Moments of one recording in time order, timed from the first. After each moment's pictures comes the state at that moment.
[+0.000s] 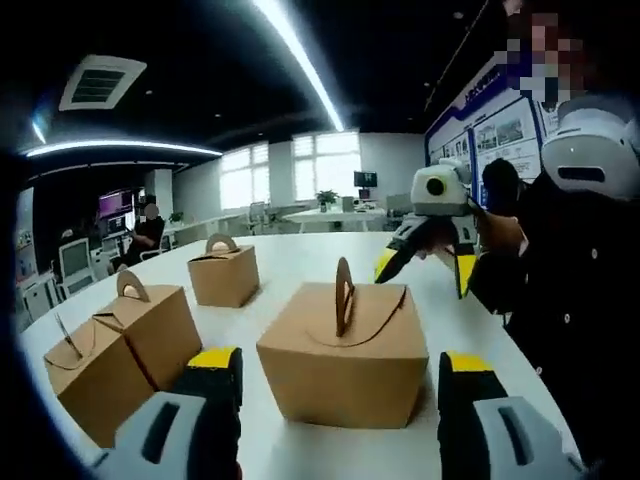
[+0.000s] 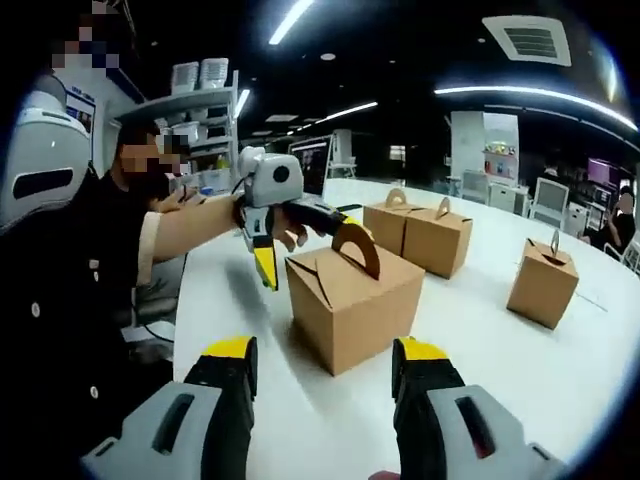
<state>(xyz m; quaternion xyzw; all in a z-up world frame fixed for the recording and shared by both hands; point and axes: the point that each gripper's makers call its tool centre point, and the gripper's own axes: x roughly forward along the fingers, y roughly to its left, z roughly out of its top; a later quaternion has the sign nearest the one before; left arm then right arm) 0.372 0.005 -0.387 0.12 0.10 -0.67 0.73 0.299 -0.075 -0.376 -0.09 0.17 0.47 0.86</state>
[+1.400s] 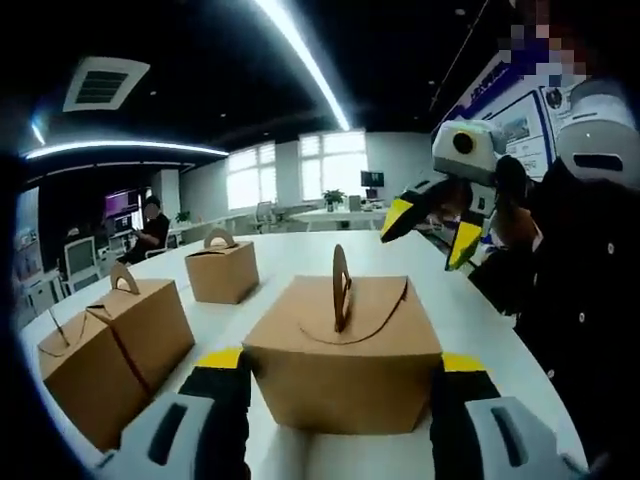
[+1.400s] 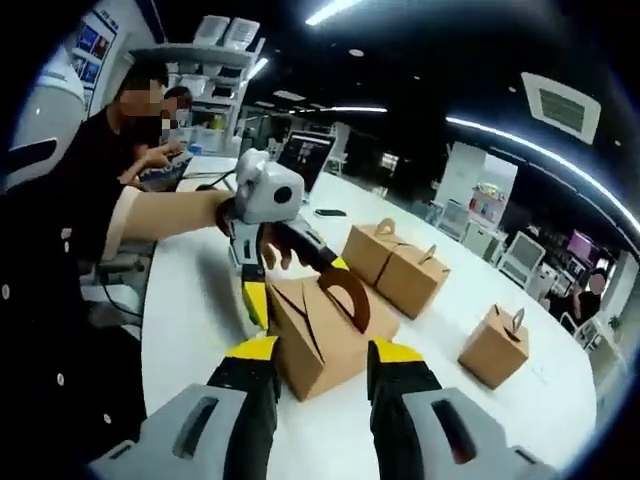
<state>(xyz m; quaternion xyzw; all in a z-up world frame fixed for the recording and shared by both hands) 0.366 -0.006 -0.396 0.11 0.10 -0.65 0.75 0.308 -0.059 -0.340 -0.25 0.13 0.41 0.87</state>
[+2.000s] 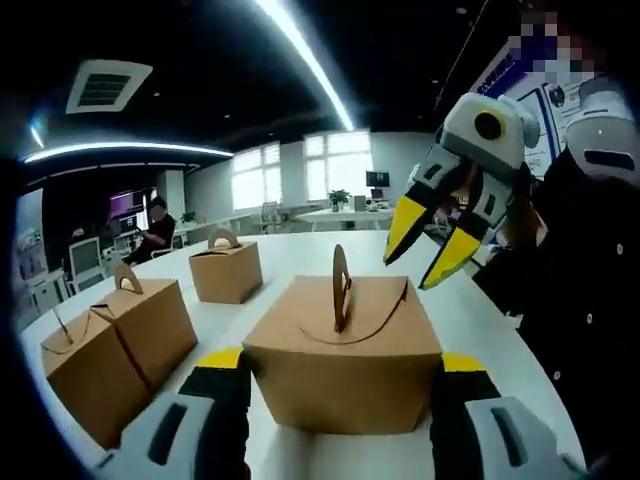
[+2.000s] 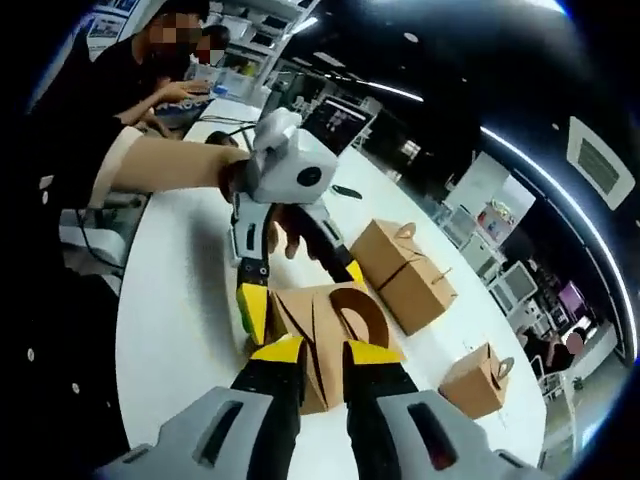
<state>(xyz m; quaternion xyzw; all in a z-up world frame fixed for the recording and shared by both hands) 0.366 -0.007 -0.397 0.11 0.10 -0.64 0.76 0.322 -0.024 -0.349 -0.37 0.15 0.40 0.82</state>
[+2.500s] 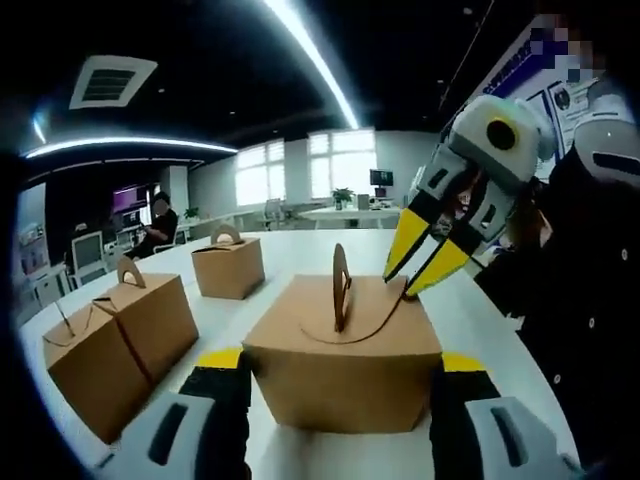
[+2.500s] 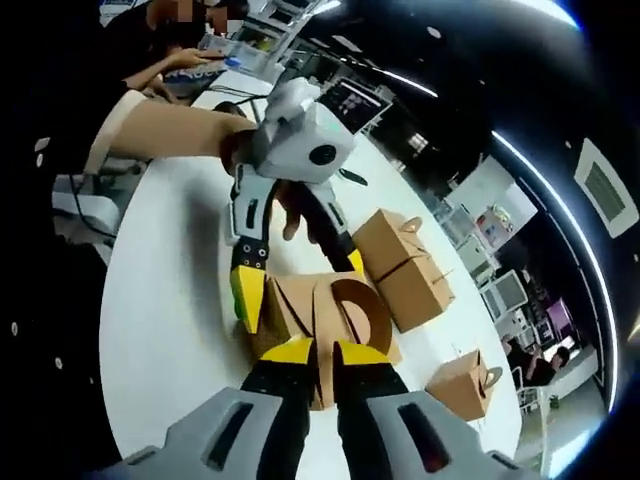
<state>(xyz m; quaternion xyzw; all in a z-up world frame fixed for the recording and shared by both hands) 0.364 -0.004 -0.396 0.11 0.11 -0.63 0.76 0.326 -0.025 -0.359 -0.43 0.15 0.38 0.80</state>
